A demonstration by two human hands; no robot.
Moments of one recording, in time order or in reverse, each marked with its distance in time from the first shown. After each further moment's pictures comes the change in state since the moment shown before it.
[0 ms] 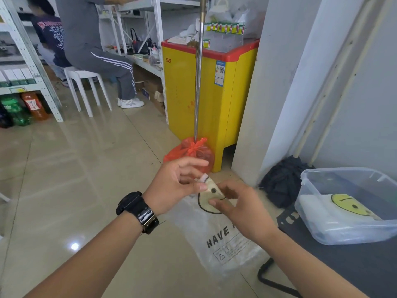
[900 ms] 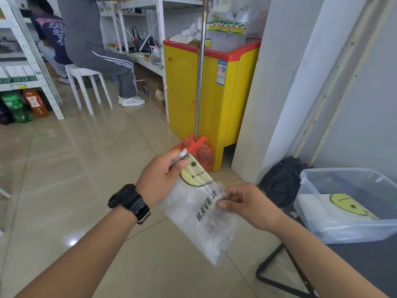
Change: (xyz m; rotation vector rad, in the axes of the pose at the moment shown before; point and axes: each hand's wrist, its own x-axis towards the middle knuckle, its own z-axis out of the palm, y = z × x) left_hand 0.003 -0.006 -0.024 0.560 0.201 0.158; right_hand 0.013 0.018 -0.020 0.076 -0.298 0.111
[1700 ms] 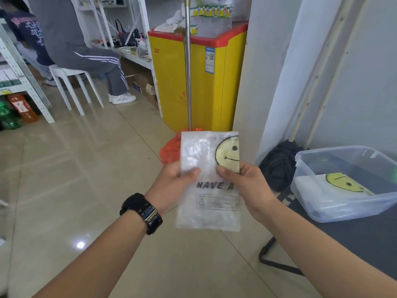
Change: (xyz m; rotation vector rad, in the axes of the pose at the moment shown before) left_hand -0.018 0.033 0.031 -0.619 -0.172 -0.444; right_hand -0.004 -0.016 0.010 0.664 0.316 0.053
